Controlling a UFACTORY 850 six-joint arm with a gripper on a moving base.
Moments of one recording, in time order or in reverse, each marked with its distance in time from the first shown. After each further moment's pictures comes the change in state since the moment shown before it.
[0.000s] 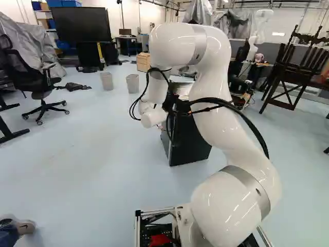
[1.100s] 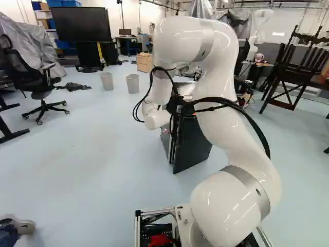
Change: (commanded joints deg) arm -1.1 3.2 5.6 0.0 0.0 0.0
